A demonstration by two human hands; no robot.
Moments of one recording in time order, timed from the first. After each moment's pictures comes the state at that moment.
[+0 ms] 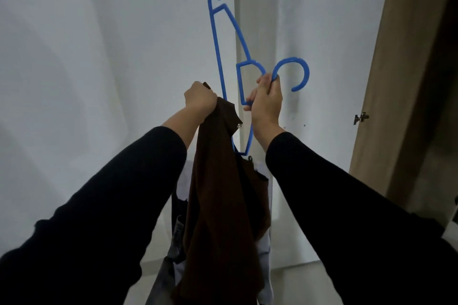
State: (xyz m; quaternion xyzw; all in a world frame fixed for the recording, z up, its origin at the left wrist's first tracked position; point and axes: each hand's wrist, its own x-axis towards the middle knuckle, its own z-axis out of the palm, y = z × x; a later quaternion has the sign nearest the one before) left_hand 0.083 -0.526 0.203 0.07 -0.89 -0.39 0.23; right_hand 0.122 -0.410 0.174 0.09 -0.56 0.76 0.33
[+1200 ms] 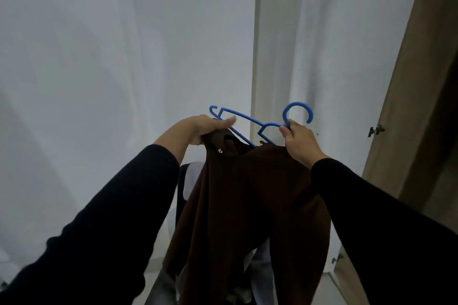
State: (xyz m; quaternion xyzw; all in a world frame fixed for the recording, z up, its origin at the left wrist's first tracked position) left_hand 0.074 -0.587 0.161 0.01 -0.84 -0.54 -0.10; right_hand 0.099 -0.354 0.120 0.09 -0.89 0.39 0.21
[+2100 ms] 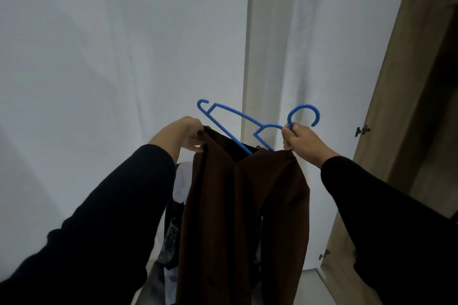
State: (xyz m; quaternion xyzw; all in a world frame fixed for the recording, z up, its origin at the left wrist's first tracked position) left_hand 0.051 -0.598 0.145 0.13 -0.77 -0.62 -0.06; right_hand 0.101 -0.331 0.125 0.09 -0.89 0.43 0.12
